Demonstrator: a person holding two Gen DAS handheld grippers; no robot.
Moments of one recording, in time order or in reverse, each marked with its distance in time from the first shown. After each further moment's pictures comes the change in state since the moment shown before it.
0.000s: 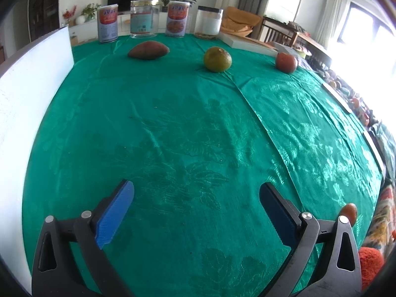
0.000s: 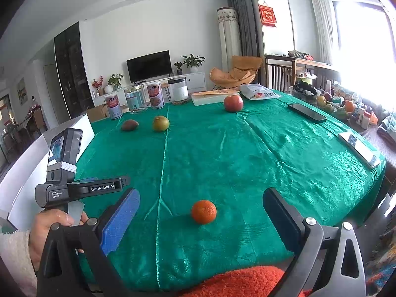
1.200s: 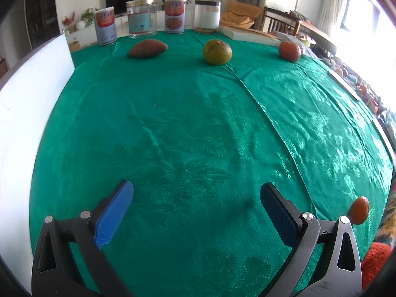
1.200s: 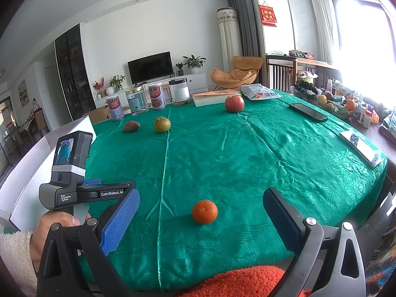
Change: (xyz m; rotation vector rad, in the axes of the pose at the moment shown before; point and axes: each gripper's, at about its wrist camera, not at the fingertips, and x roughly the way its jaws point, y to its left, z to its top) left arm 0.005 -0.008 0.000 0.049 0.024 0.063; right arm -0.003 -0.004 -0.002 0.008 -0.009 0.010
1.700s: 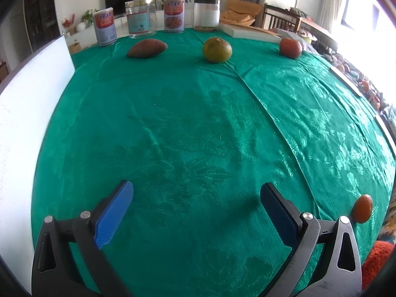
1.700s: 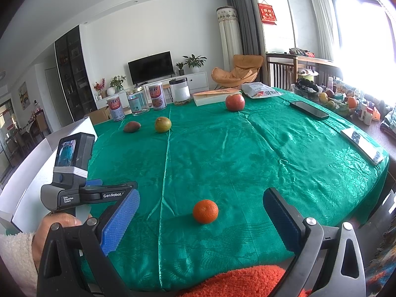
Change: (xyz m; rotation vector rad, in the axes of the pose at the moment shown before) left arm 0.002 -0.003 0.000 0.017 0.009 0.024; right arm 0.000 -0.002 -0.001 0.010 0.005 0.011
